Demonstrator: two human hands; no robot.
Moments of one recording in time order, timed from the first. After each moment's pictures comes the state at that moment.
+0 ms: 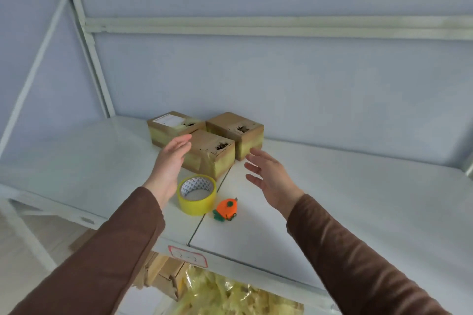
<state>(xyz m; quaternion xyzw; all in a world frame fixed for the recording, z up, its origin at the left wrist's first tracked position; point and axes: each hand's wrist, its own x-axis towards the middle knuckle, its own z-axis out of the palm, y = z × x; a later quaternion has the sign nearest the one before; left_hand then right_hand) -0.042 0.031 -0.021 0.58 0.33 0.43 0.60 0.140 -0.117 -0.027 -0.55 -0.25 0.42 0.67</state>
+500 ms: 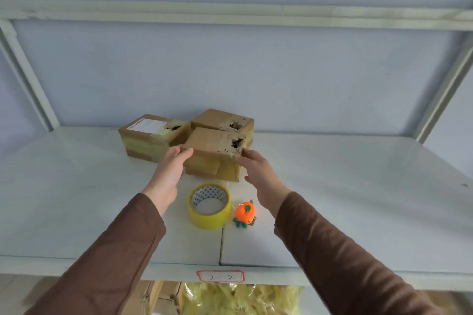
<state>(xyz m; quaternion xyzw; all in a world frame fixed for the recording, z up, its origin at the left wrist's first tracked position) -0.041 0.127 -0.041 0.61 0.33 0.28 0.66 0.084 -0.044 -0.030 -0.67 -0.20 0.30 0.65</state>
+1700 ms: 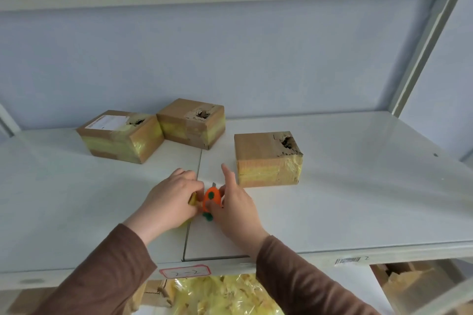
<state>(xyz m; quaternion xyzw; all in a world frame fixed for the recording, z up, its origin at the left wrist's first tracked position) -0.036 0.031 -0.053 0.99 0.14 0.06 0.04 0.050 -0.111 -0.095 -0.83 -0.37 0.07 0.42</state>
